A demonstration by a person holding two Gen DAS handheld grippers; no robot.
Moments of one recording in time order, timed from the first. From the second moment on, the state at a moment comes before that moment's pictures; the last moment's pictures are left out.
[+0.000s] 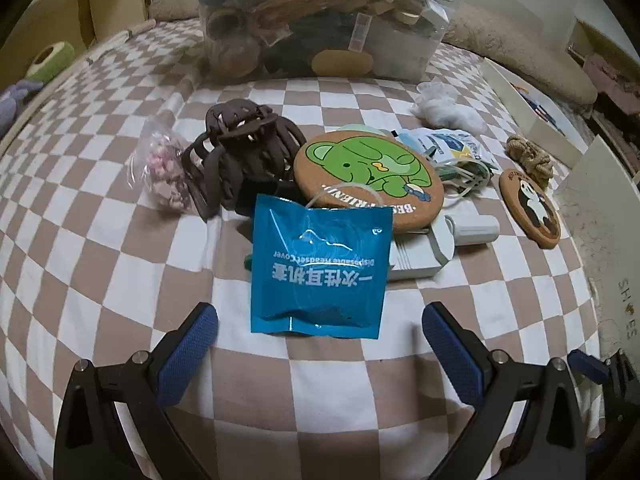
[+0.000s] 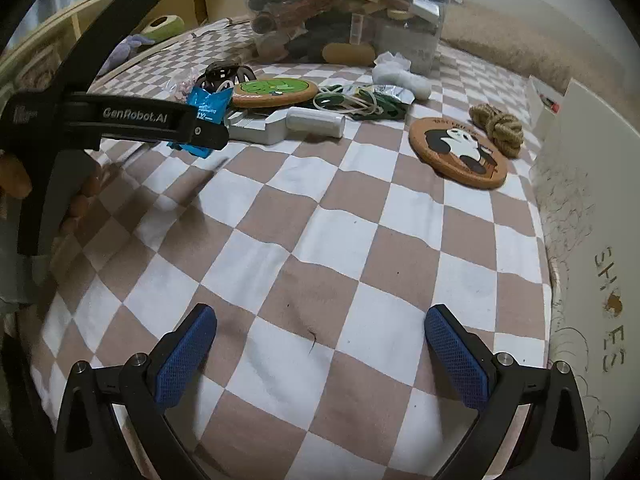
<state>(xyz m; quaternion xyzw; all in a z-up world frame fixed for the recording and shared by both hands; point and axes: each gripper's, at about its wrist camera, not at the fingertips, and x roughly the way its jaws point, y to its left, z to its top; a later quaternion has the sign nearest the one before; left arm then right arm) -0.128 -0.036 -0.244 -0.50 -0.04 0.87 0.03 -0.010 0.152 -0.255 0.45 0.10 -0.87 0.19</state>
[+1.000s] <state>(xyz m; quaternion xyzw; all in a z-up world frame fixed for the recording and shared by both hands) -0.121 -0.090 -0.213 -0.46 -0.14 0.88 0.03 -0.027 0.136 -0.257 0.46 0.11 -0.86 0.18</state>
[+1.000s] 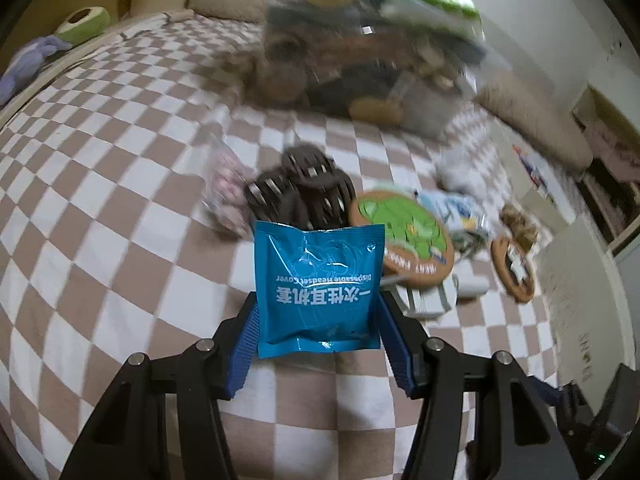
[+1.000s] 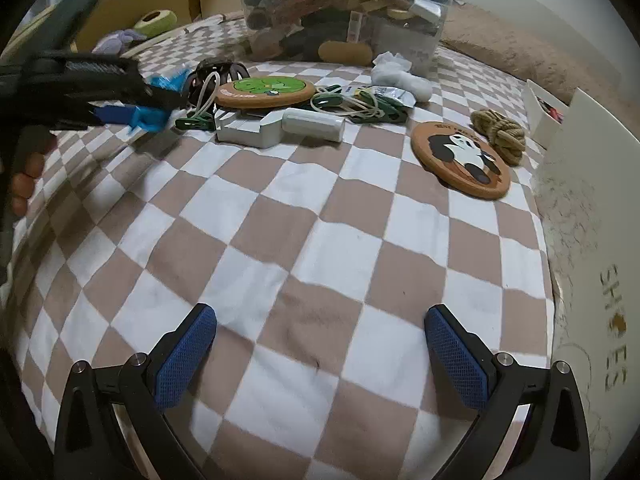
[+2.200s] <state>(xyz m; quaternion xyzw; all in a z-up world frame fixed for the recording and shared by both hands) -0.114 -0.133 -0.204 -0.42 -0.23 0.88 0.04 -0.149 0.045 -0.259 0.46 0.11 -0.86 0.21</state>
